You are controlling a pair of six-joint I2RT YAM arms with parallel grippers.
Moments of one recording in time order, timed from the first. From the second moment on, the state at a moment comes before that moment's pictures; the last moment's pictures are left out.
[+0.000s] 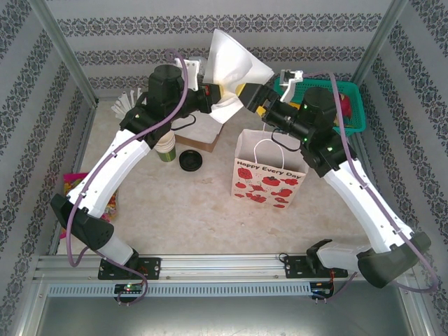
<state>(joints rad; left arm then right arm) -0.51 1.58 1.78 -0.44 0.24 -0.42 0.47 1.24 1.40 -0.16 -0.38 0.93</state>
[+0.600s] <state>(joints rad) -0.54 1.58 1.78 -0.43 0.24 -0.42 0.54 1.24 1.25 -0.10 -0.17 0.92</state>
